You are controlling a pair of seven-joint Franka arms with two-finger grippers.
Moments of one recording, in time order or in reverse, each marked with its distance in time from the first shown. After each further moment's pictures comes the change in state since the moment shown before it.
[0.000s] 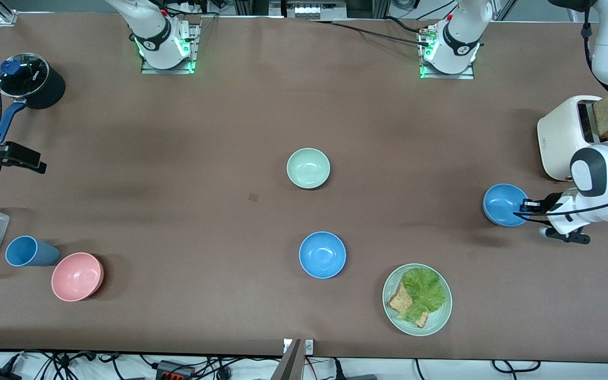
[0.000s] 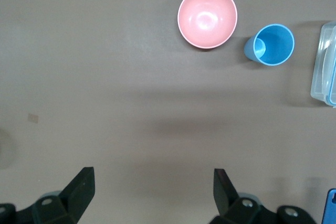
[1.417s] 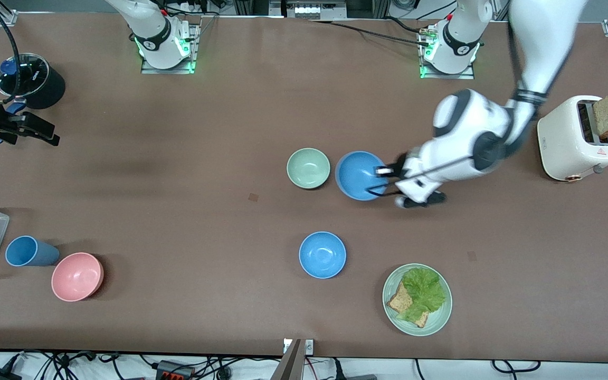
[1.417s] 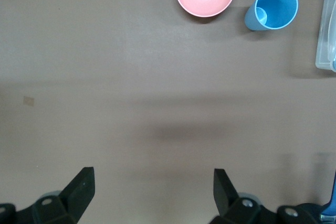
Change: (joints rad) left arm -0.163 -0.187 -0.581 -0.171 -0.178 0.144 -1.076; right arm 0.000 -0.197 0.003 -0.282 -0.014 0.082 0.034
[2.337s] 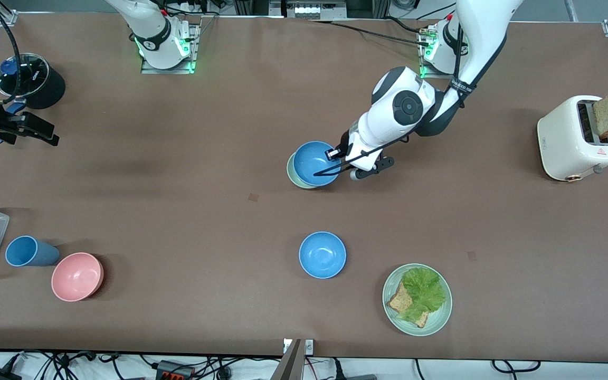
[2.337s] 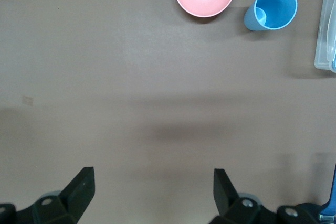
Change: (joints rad) left arm -0.182 0.000 -0.001 -0.151 0.000 0.300 -0.317; right arm 0.001 0.000 0.001 0.000 -0.001 0.001 0.000
